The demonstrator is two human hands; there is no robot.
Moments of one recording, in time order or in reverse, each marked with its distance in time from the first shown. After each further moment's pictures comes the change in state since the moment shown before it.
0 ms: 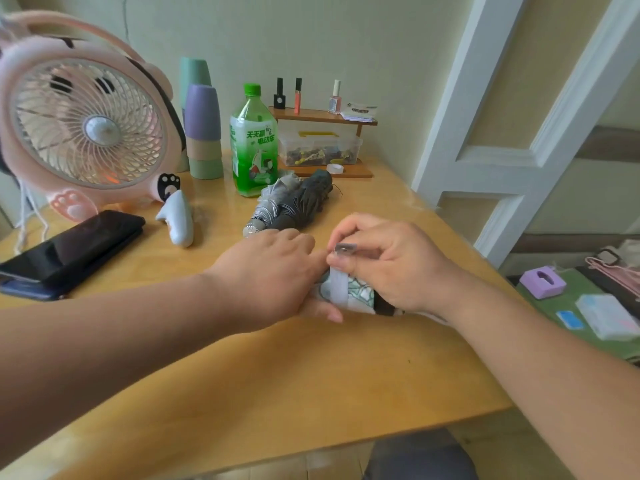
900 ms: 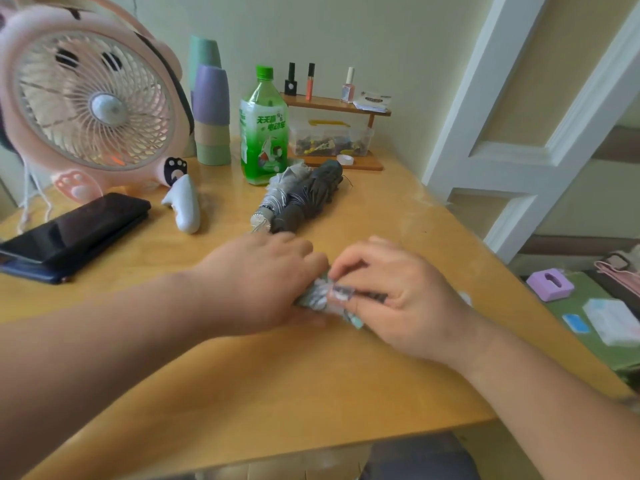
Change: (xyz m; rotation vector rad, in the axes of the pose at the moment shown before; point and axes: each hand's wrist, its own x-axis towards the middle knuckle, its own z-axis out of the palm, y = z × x) left_hand -0.021 0.000 -0.011 -0.052 -0.186 -0.086; right_hand -0.024 -0.004 0.022 -0.311 0.045 -0.276
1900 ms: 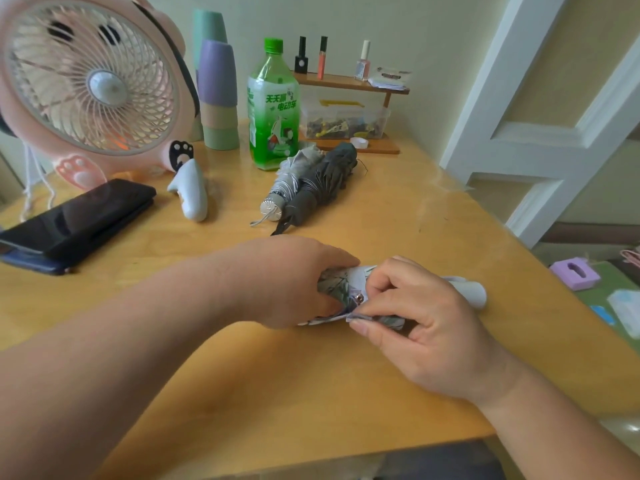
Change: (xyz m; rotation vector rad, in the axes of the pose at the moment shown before) left_hand 0.018 0.008 -0.012 -0.464 -0.468 -0.352; right_hand -0.032 0.010 0.028 0.163 0.079 0.042
